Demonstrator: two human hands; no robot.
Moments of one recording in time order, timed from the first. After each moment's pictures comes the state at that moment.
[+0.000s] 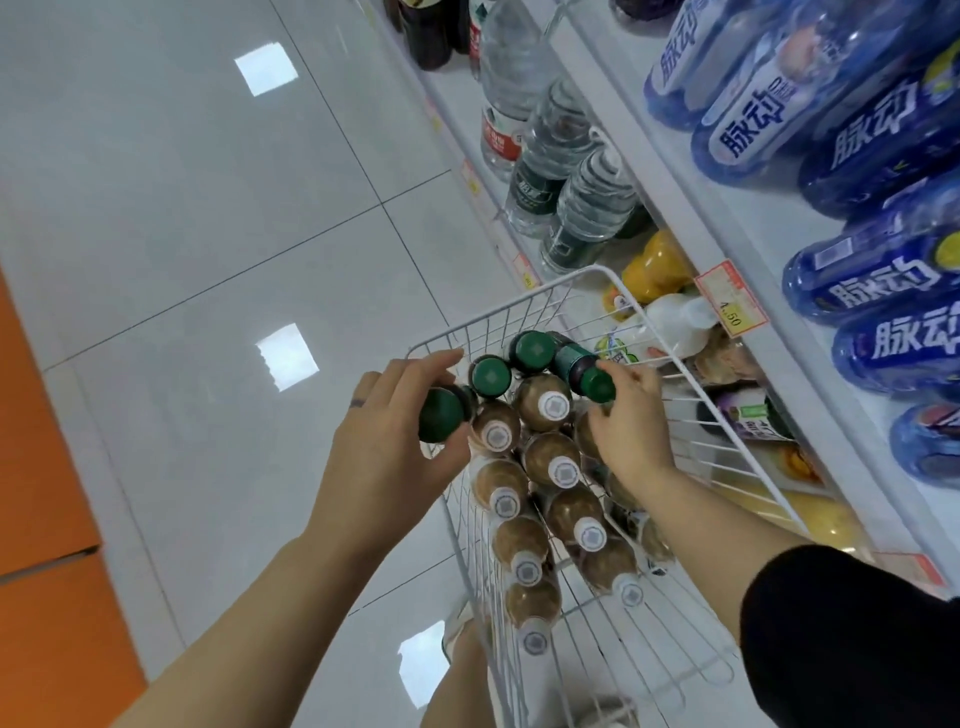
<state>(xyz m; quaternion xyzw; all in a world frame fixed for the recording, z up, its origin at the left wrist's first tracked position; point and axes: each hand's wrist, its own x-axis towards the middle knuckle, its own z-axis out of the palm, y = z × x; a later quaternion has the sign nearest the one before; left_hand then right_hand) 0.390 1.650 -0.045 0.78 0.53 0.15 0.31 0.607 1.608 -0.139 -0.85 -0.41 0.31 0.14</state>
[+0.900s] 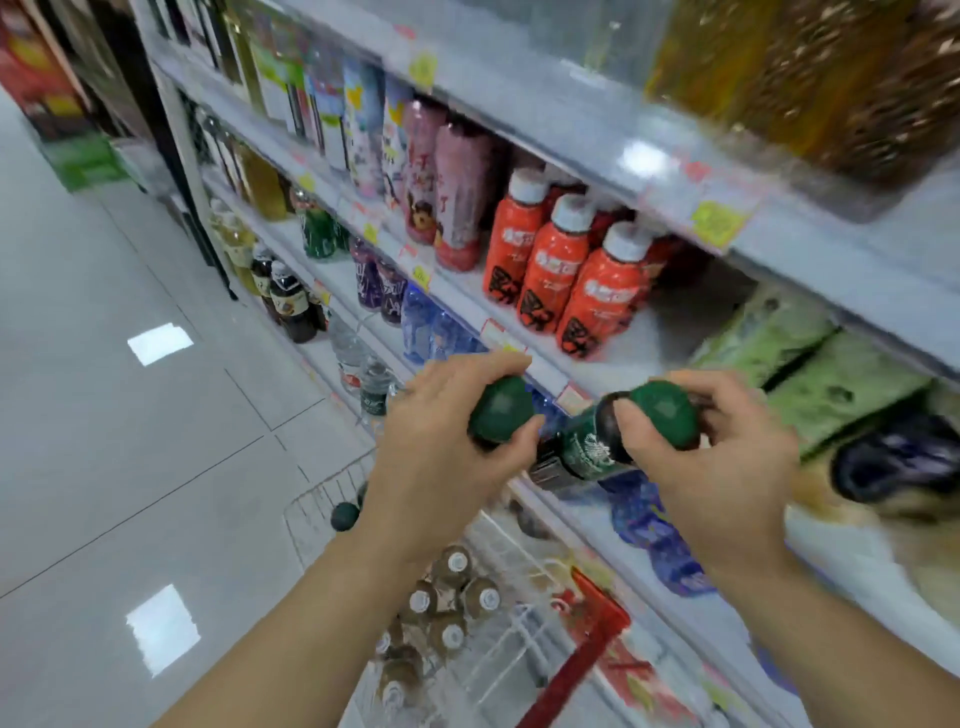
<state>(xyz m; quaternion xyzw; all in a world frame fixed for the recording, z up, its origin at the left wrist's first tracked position) 0.532 1.528 0.265 0.82 0.22 0.44 0.29 0.682 1.417 0.278 -0.73 -0.43 -0.09 0.52</state>
